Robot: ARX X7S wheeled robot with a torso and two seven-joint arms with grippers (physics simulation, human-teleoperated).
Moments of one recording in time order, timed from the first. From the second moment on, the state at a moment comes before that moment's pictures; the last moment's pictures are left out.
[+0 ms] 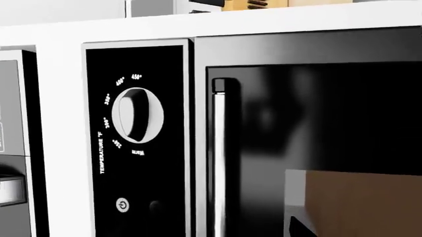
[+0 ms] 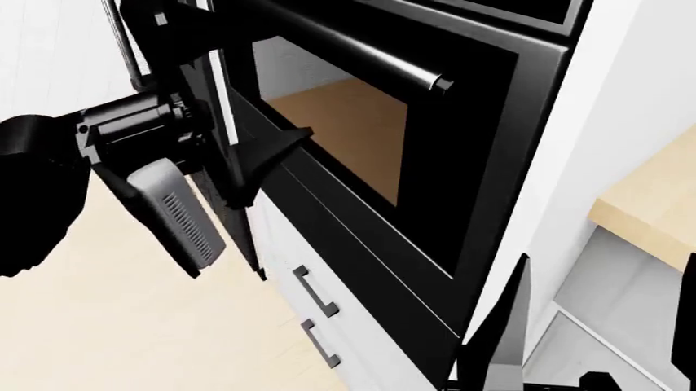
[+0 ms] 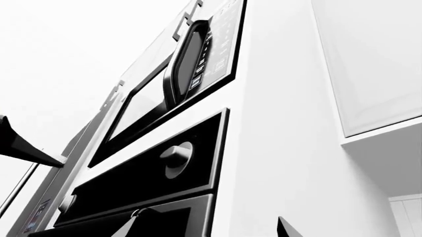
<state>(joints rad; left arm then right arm) -1.20 -0.68 0.68 -0.34 0.07 0.80 0.49 -0.18 0.46 -0.26 -0.69 -0.30 -0.43 0.59</state>
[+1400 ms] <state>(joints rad) -1.33 -0.49 0.75 -0.61 0.22 0.78 0.45 -0.17 0.47 -0.25 -0.70 -0.29 -0.41 0.61</state>
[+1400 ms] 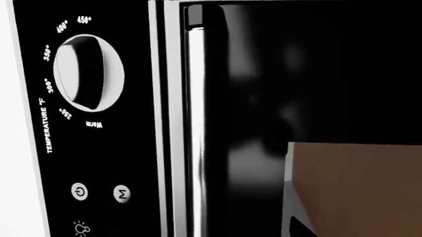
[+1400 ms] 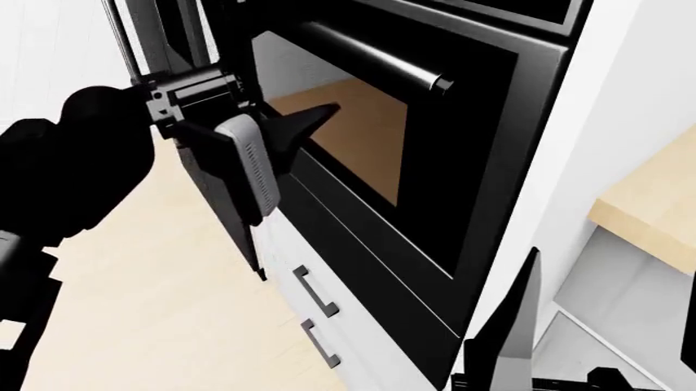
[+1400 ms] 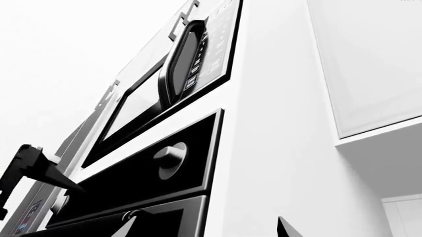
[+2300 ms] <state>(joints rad) -1.42 -0.40 0.81 -0.83 0.28 0.86 0.42 -0.16 0.48 -0.25 -0.70 -0.28 -0.41 0.61</state>
